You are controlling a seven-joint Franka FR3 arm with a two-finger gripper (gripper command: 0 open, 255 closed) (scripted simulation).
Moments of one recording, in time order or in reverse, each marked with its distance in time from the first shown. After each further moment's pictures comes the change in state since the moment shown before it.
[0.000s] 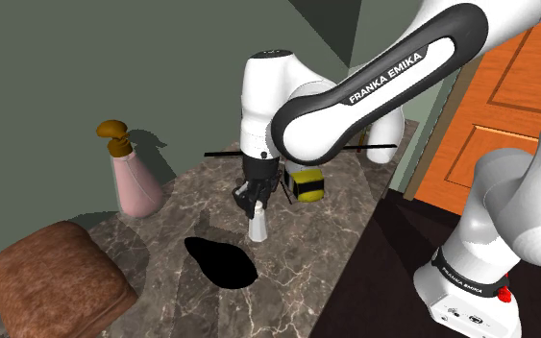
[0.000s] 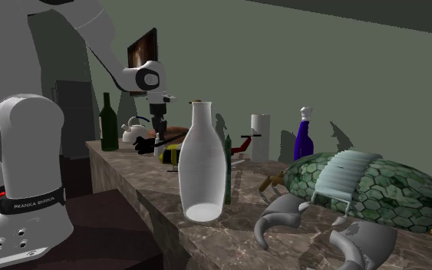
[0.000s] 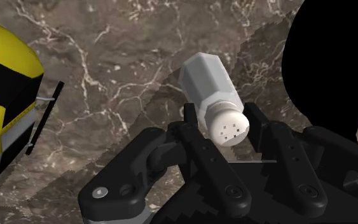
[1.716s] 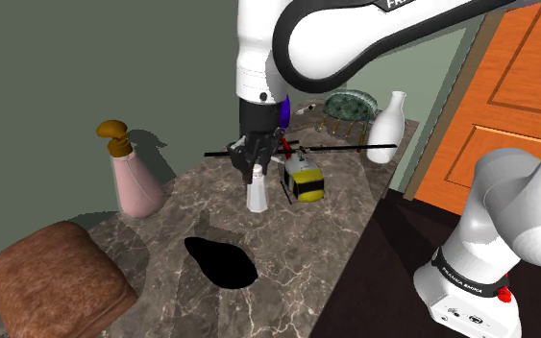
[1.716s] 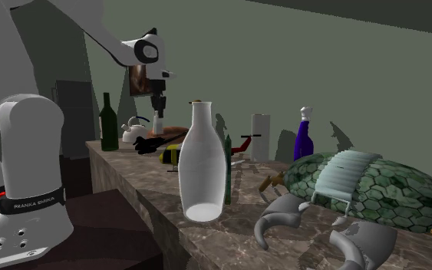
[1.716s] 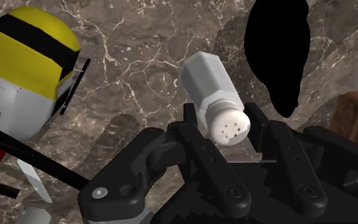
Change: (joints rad) arm -0.003 -0.122 -0.013 0.166 0.000 -0.287 0.006
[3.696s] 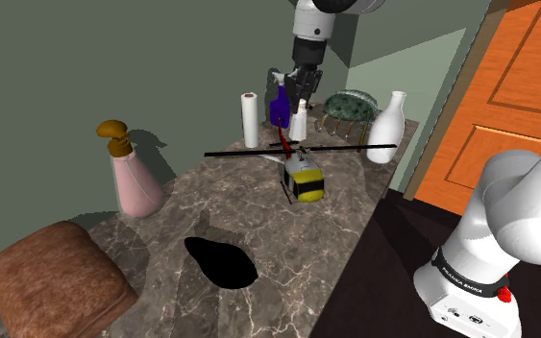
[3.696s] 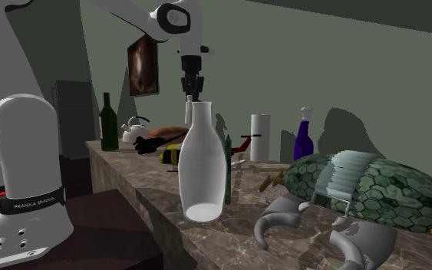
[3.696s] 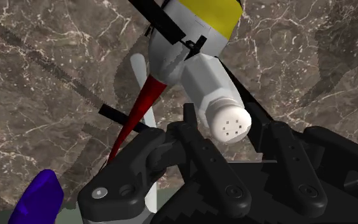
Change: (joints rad) arm -0.169 -0.032 -0.311 0.137 -0.058 -0.201 -0.439
